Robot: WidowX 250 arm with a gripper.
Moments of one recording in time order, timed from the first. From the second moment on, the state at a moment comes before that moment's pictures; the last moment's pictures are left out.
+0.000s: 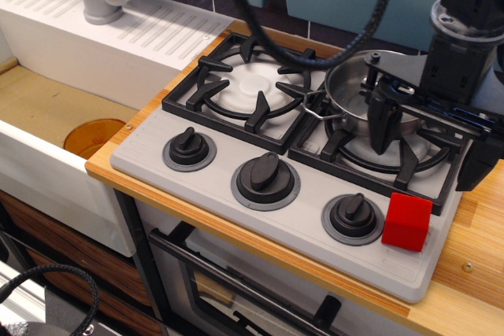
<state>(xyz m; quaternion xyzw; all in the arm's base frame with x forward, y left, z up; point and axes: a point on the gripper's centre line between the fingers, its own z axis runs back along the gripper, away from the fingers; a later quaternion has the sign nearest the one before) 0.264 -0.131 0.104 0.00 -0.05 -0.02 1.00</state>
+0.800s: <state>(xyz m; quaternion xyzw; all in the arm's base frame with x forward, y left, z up) 0.262 -0.133 0.072 0.00 -0.05 -0.02 1.00</state>
